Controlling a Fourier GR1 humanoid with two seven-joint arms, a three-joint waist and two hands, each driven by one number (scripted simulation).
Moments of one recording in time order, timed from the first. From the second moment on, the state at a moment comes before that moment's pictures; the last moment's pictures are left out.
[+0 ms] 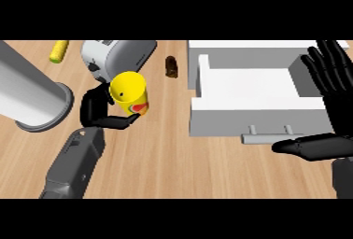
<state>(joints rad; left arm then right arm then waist) -0.63 0.10 0.30 -0.53 0.05 -0.17 -0.97 -0.27 -0.22 -0.15 -1.86 -0.13 0.20 0.13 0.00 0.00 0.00</state>
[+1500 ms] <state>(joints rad) -1.31 0.00 -0.11 -0.47 0.21 0.34 -0.25 -0.33 -0.22 -0.15 -1.78 -0.12 0.21 0.07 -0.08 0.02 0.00</state>
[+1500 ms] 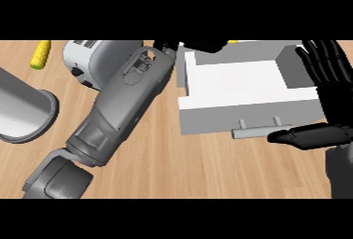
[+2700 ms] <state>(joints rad) -1.25 0.00 -0.28 -0.39 0.49 0.24 -0.36 -0.41 -0.19 0.03 -1.76 -0.28 0.44 0.09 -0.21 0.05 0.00</state>
